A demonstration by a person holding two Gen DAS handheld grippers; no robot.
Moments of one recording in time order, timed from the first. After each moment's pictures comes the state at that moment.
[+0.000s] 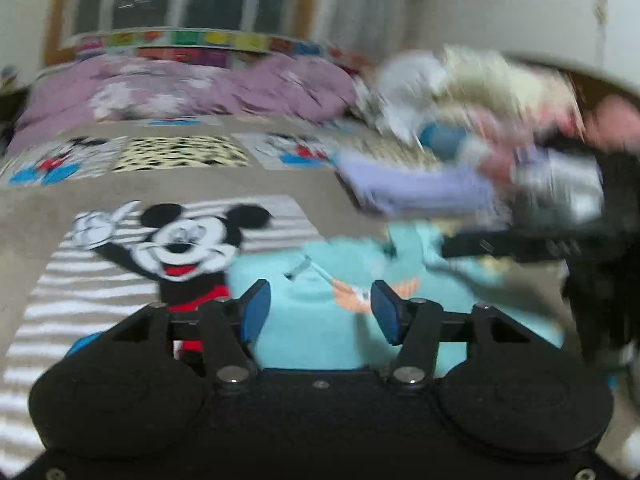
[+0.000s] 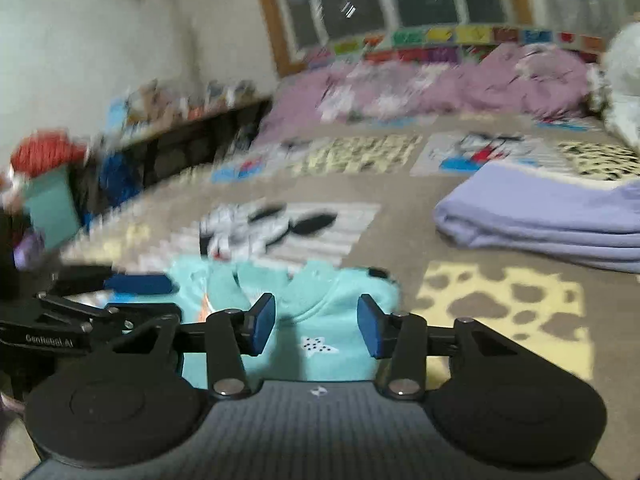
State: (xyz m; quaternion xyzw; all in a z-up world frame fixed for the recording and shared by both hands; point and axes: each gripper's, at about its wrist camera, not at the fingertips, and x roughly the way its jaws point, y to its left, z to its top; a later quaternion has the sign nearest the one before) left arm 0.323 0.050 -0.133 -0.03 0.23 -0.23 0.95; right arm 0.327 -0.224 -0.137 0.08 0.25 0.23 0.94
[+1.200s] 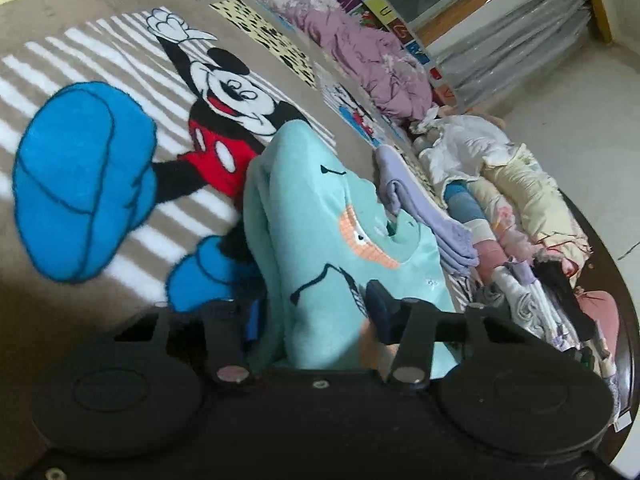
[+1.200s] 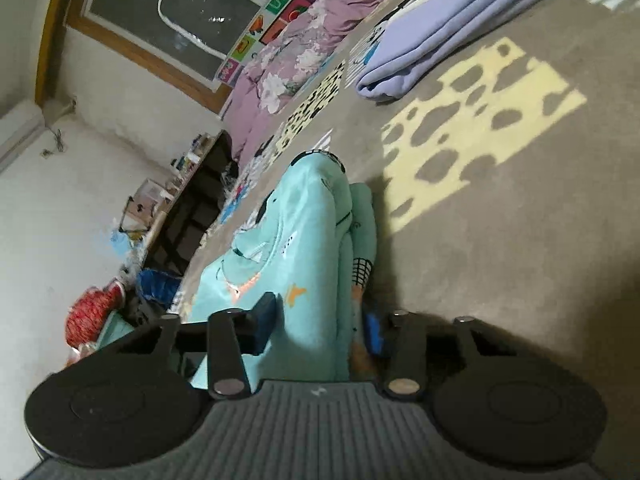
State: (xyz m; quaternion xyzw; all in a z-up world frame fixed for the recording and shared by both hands) left arm 0.311 0.072 -0.178 -0.34 0.34 -0.18 0.86; right arm 0.316 -0.260 -0.212 0.40 0.32 0.22 0.83
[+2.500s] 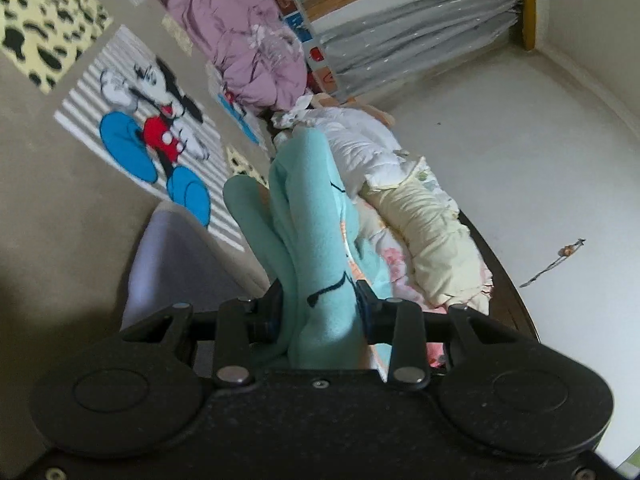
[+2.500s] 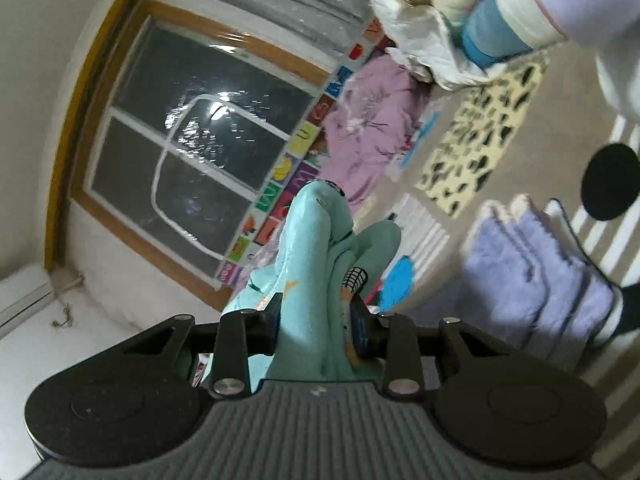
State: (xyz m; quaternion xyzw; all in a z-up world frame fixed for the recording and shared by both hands) left arm 0.598 -0.103 -0.131 -0.41 0.30 -0.38 0.78; right arm 0.502 -0.462 -0.182 0.50 0.10 0.11 0.86
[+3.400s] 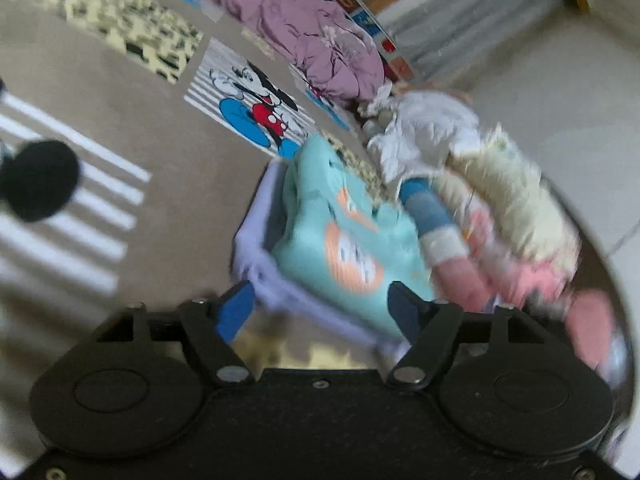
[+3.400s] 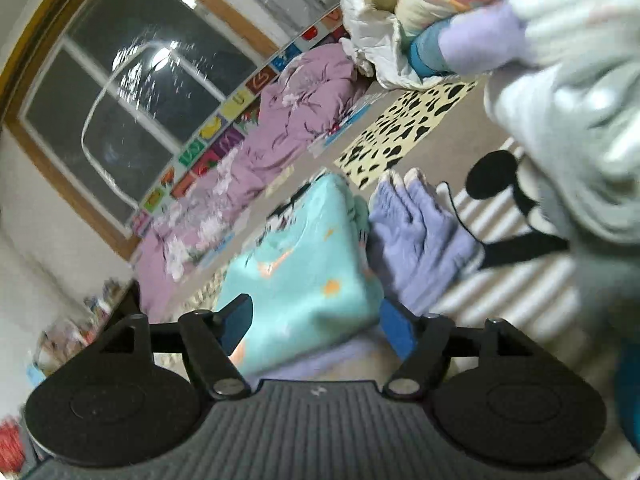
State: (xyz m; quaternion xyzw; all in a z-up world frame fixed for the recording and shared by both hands) left arm 0.483 -0.083 -0.132 -0.29 0.34 -0.25 0.86; right arm 0.407 -0.427 -0.158 0.38 0.20 0.01 0.90
